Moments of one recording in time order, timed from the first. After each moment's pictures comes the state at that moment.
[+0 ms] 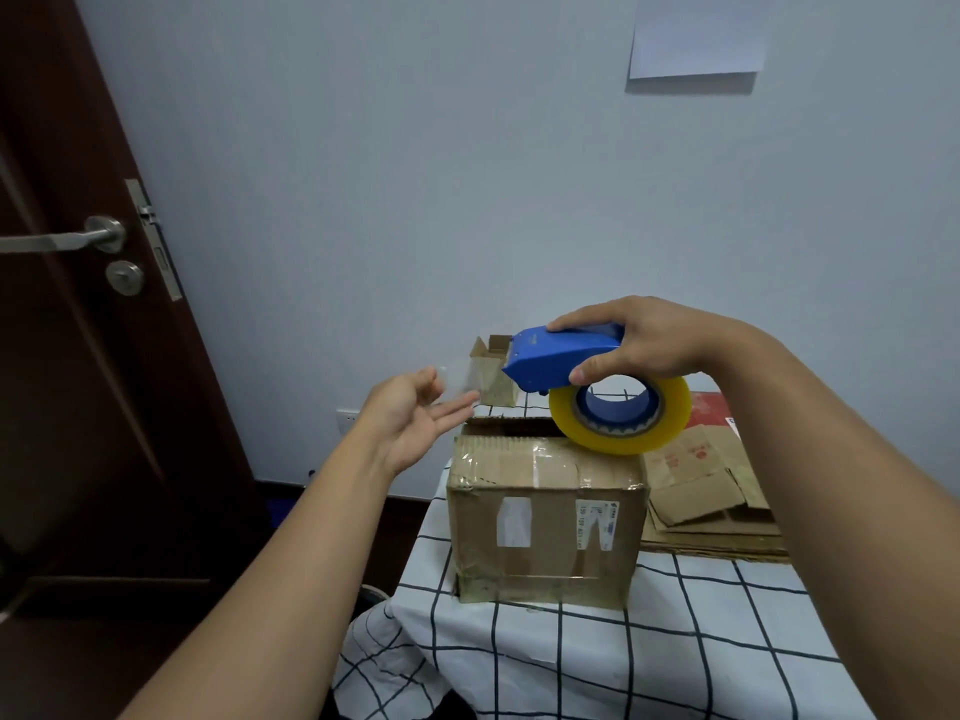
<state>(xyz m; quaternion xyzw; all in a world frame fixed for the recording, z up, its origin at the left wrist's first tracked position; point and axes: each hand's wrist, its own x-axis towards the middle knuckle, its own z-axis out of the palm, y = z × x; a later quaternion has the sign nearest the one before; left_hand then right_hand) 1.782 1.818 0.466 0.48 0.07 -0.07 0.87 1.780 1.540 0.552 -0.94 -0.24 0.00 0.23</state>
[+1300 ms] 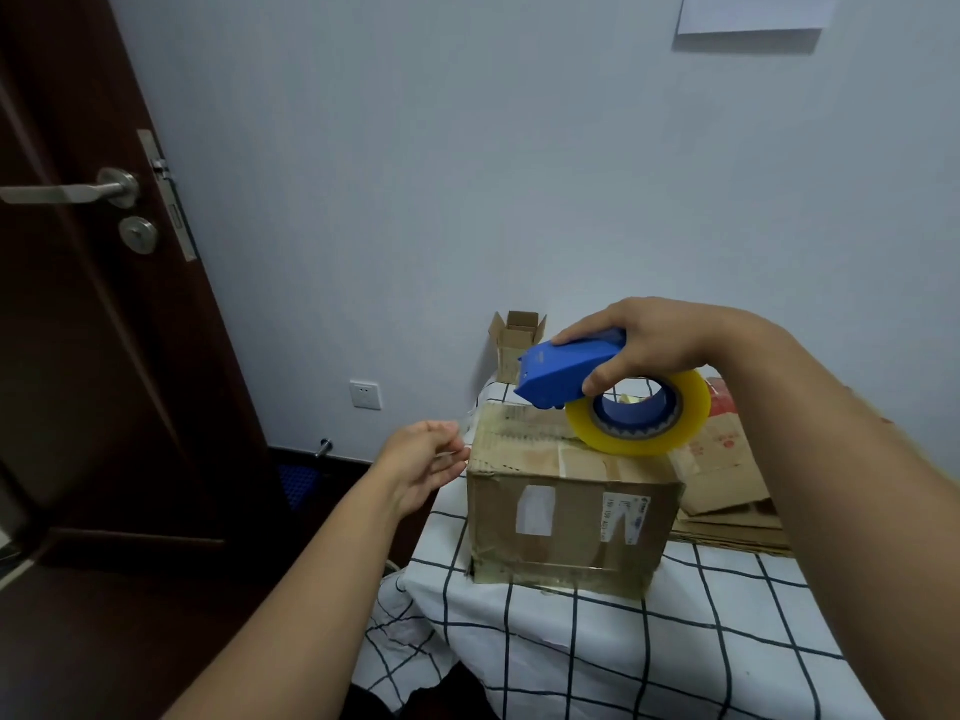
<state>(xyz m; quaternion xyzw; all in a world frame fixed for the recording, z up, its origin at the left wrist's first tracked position) 1.783 1.837 0.378 0.61 0.14 -0.08 0.78 1.810 1.562 0.531 -0.95 -0.27 0.07 0.16</state>
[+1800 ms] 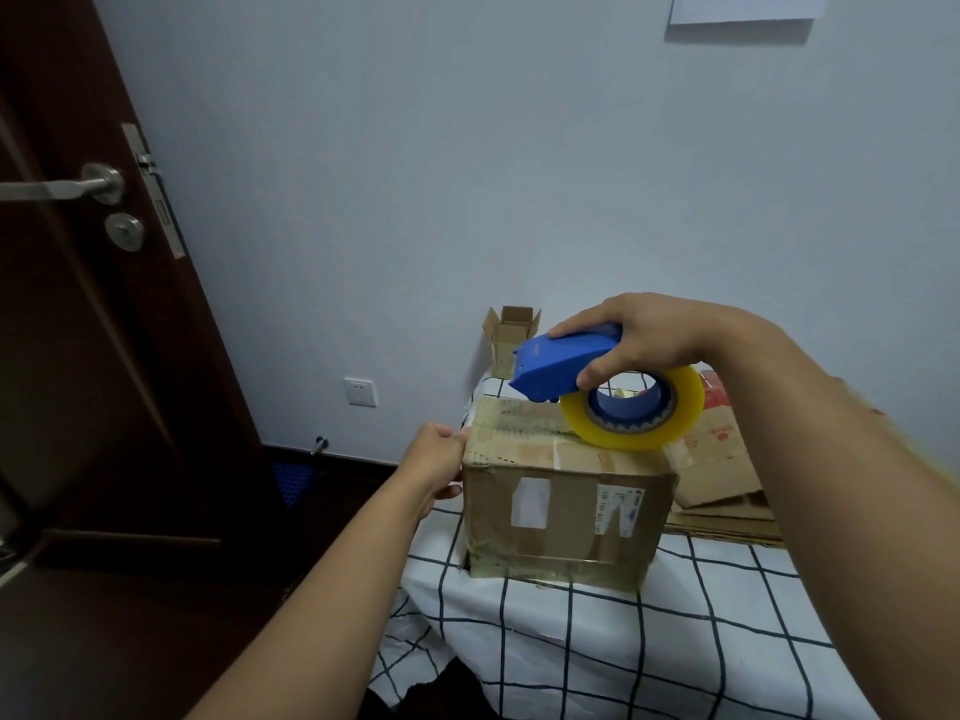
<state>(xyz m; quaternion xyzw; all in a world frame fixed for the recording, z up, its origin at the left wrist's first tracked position) 1.784 1.812 0.367 0.77 0.14 -0.06 0.62 1.807 1.560 0.528 -0.95 -0.26 0.06 0.17</state>
